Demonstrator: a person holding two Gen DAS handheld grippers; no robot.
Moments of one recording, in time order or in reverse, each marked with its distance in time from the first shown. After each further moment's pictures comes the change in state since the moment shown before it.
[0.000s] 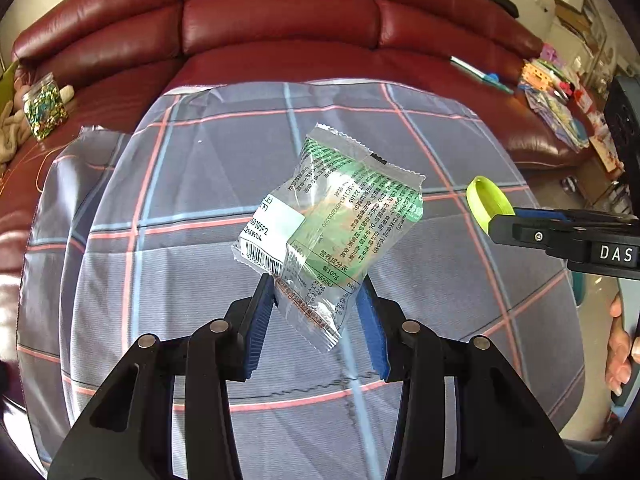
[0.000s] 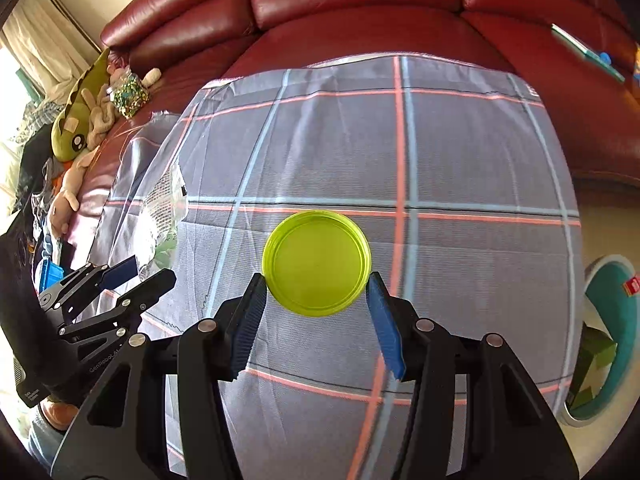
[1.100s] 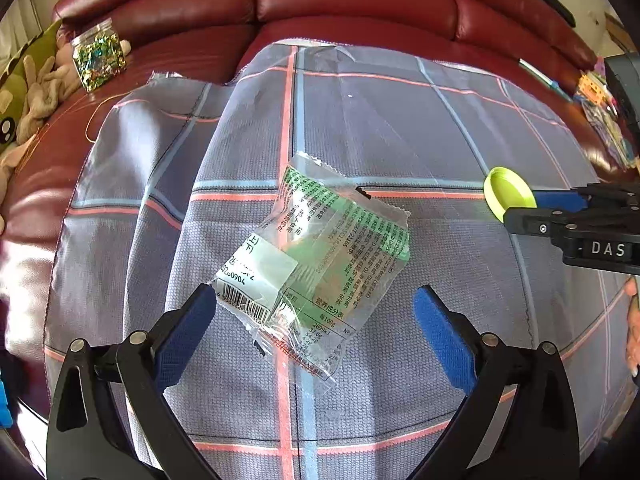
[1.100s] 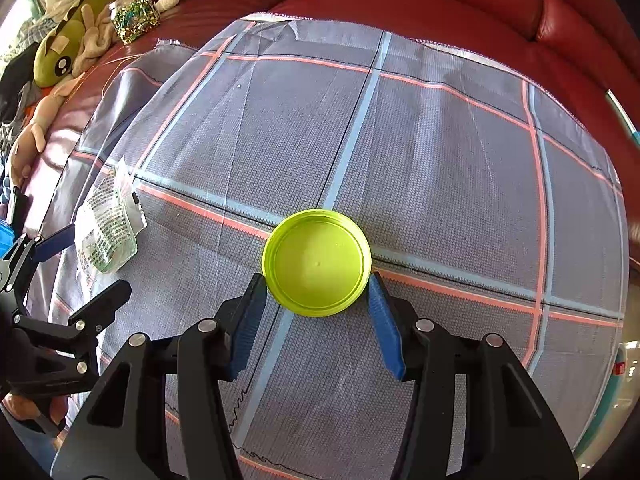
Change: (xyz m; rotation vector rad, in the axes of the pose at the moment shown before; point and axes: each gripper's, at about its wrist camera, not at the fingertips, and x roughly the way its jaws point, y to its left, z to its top) left arm 0.033 0.136 -0.020 -0.091 0.056 0.154; right arm 0.127 0.115 0.039 -0.229 0.143 -0.111
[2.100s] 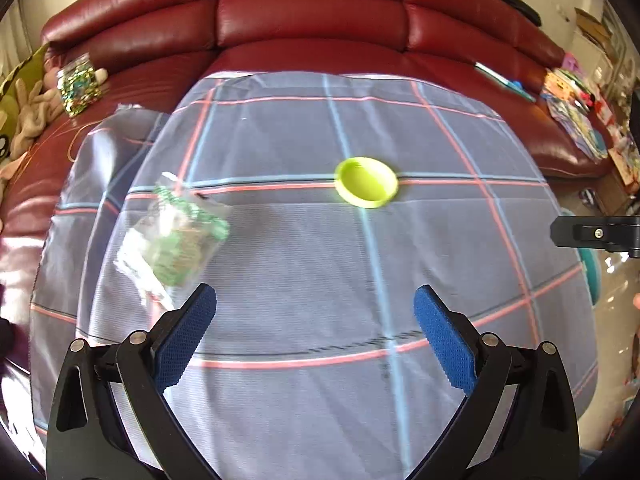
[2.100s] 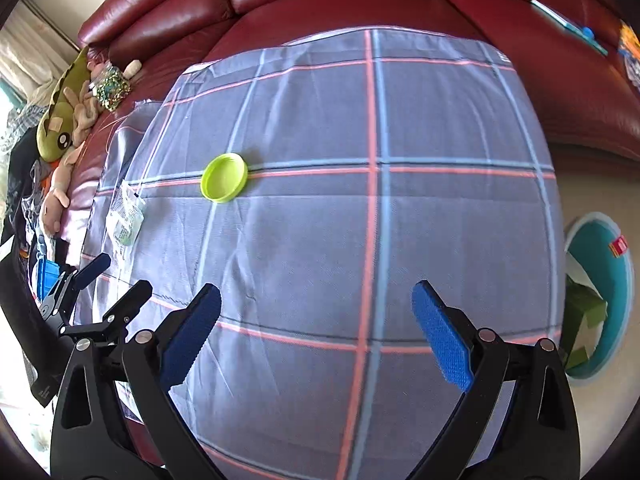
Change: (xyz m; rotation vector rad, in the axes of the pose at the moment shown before) left arm -0.059 -0.082 -0.026 0.007 -0.061 -0.046; right arm -0.093 -0.090 -0.077 0.239 -0.027 0.098
